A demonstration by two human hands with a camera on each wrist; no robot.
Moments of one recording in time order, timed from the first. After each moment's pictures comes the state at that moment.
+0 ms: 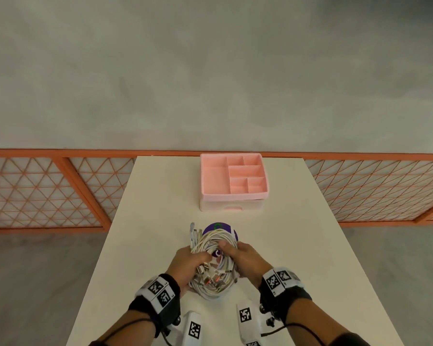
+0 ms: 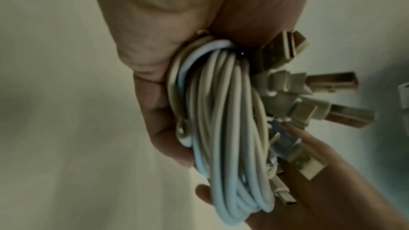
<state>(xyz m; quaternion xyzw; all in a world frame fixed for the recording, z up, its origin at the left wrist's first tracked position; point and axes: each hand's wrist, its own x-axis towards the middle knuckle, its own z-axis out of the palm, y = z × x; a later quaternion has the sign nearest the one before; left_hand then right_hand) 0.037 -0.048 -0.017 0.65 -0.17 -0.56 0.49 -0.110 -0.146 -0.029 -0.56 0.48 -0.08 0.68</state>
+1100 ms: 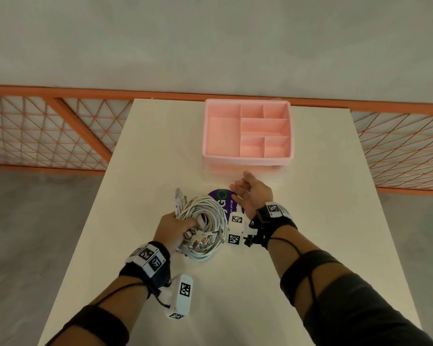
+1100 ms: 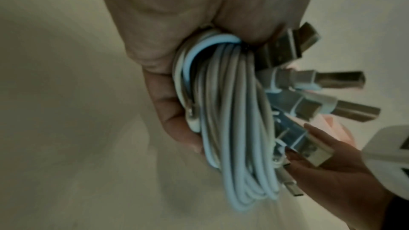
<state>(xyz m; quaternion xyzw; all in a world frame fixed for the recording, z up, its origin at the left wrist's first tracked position) 0.064 -0.089 -0.098 0.75 -0.09 -0.46 0.47 -0.062 -0.272 -0.103 -0.25 0.54 -0.27 0.76</state>
